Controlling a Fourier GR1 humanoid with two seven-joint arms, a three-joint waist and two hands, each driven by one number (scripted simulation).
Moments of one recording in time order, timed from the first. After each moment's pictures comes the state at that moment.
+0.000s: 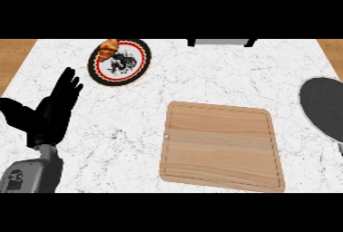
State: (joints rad) left arm -0.20 0.16 0.10 -1.58 0.10 0.06 0.25; right arm -0.48 -0.56 -0.55 -1.10 1.00 -0.07 -0.03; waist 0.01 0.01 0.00
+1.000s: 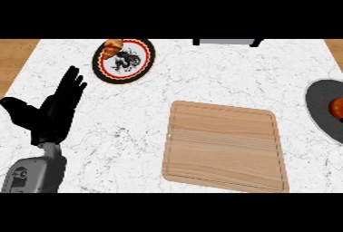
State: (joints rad) left arm -0.22 0.15 0.09 -1.56 0.10 0.05 0.23; right arm -0.65 -0.70 -0.66 -0.28 0.92 -0.25 -0.29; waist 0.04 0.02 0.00
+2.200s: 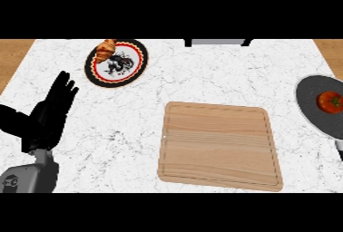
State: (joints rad) left arm -0.17 0.16 0.12 -1.59 0.10 0.04 0.23; right arm -0.31 -0.95 -1.08 -0.19 0.39 0.39 -0.75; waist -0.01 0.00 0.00
